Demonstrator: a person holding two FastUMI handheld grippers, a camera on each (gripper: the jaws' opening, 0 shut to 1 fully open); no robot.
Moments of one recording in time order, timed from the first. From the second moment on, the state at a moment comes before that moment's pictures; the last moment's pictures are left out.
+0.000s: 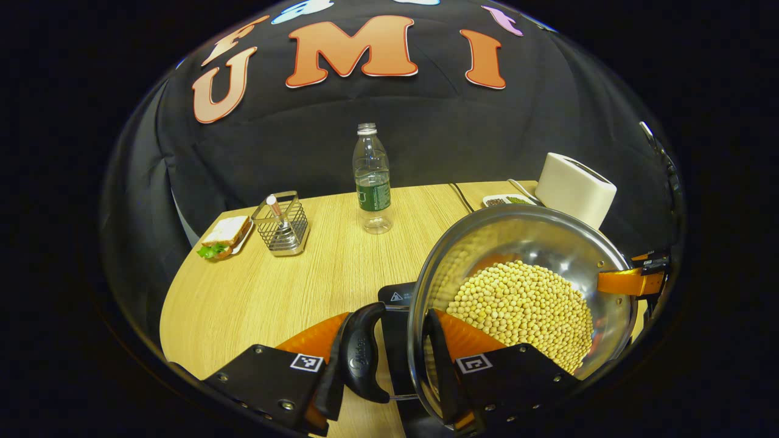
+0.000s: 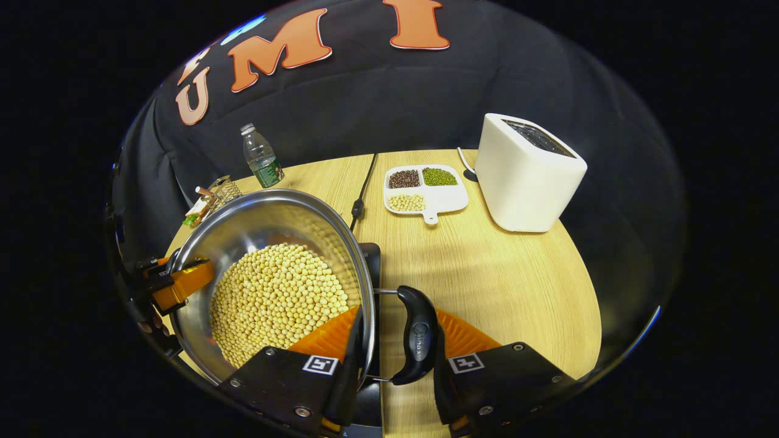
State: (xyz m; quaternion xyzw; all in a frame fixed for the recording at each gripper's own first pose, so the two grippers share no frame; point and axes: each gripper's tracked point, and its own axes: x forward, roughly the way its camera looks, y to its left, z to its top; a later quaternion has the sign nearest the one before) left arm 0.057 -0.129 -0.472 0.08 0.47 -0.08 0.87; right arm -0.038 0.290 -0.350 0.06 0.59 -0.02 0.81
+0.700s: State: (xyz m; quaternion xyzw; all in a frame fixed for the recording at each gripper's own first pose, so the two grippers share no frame) left arm 0.054 -0.119 -0.478 0.06 0.48 -0.06 0.87; right arm -0.025 0.282 -0.332 0.08 0.57 -0.02 0.82
